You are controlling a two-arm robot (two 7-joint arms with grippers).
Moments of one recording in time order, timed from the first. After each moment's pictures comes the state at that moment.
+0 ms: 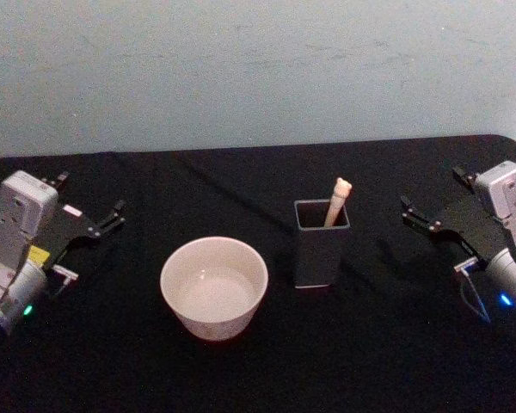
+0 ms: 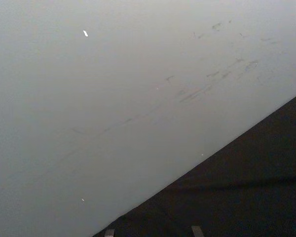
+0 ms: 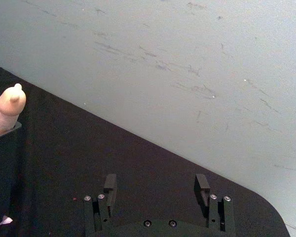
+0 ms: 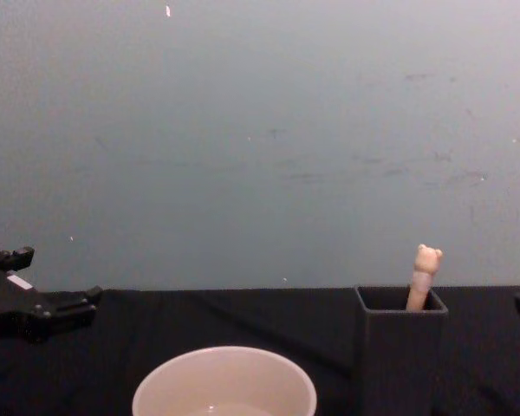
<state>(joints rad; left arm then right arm) -0.20 0.60 0.45 -1.41 -0.25 -0.12 0.03 0.20 0.60 -0.45 -1.41 0.25 -0.12 -0.03</state>
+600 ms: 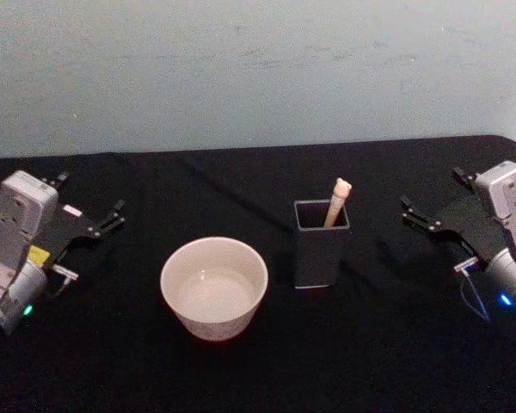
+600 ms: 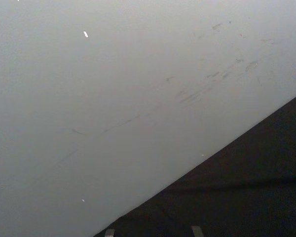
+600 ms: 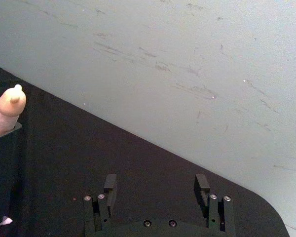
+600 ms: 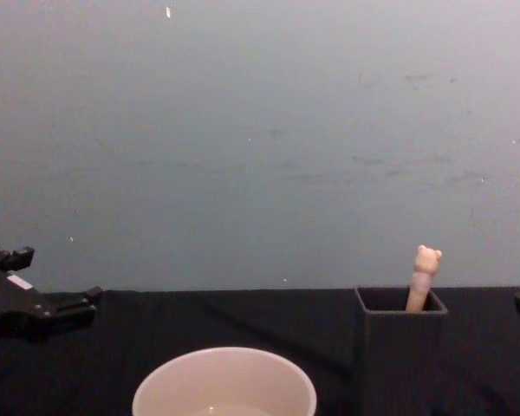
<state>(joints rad) -0.20 0.60 0.45 -1.41 -0.25 -0.12 0.03 0.20 0.60 -0.45 -1.41 0.25 -0.12 -0.03</state>
